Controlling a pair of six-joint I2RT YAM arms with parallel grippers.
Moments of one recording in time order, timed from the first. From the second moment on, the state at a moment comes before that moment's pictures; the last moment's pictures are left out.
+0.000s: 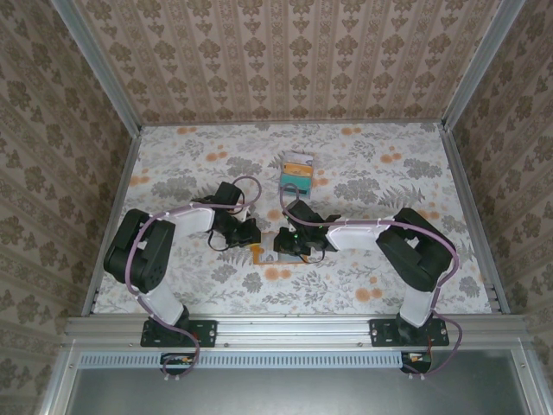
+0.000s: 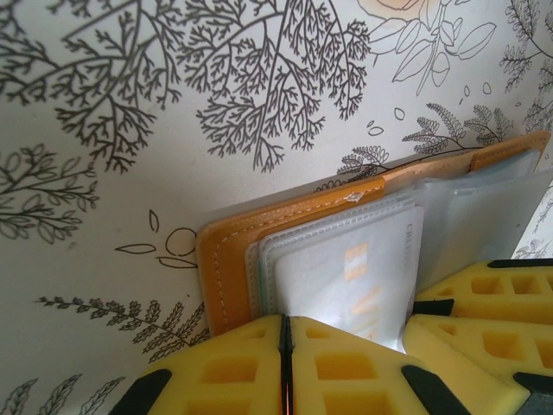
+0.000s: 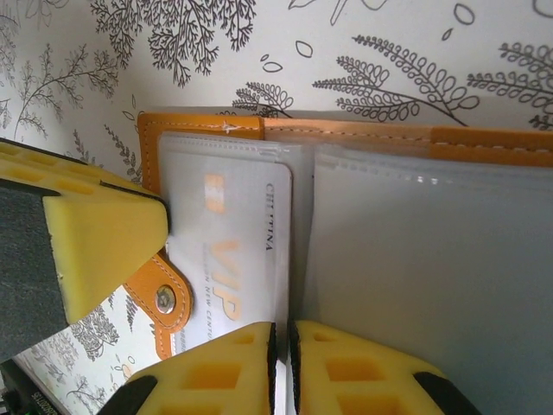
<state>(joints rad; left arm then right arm) -0.48 1.69 0.86 -0.44 0.54 -0.49 0.78 1.81 0.94 -0.09 -0.27 0.92</state>
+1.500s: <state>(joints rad) -0.49 1.69 0.86 -0.44 0.53 -0.49 0.74 1.76 0.84 -0.01 -0.28 0.97</state>
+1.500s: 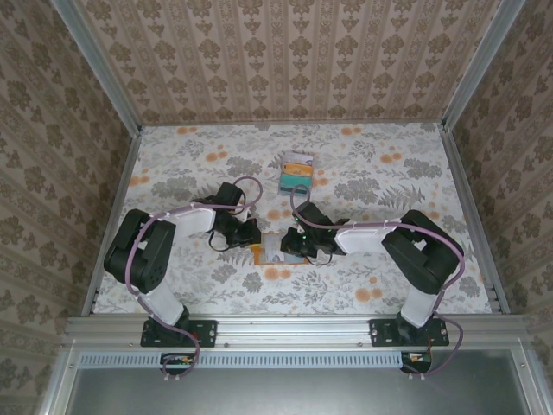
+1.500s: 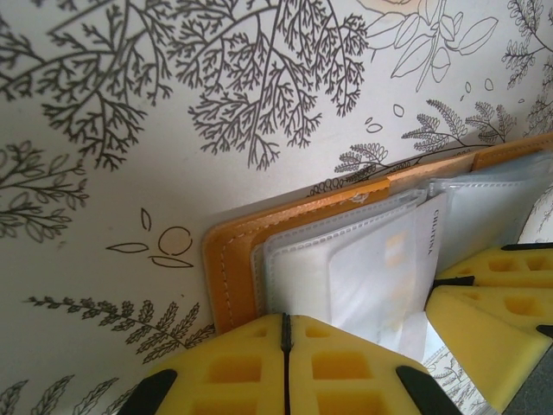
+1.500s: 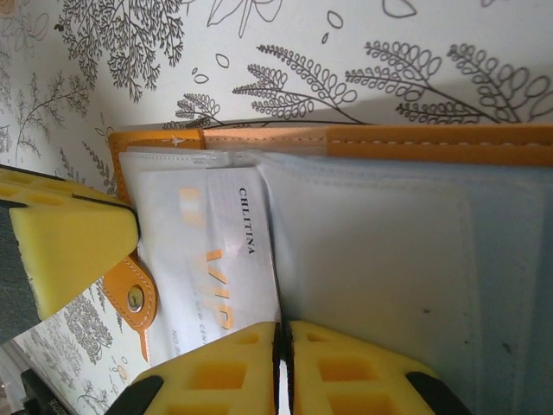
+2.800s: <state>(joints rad) -0.49 1.70 0.87 -0.45 0.53 -0.48 0.67 1.73 0.77 0.09 -0.34 0.99</state>
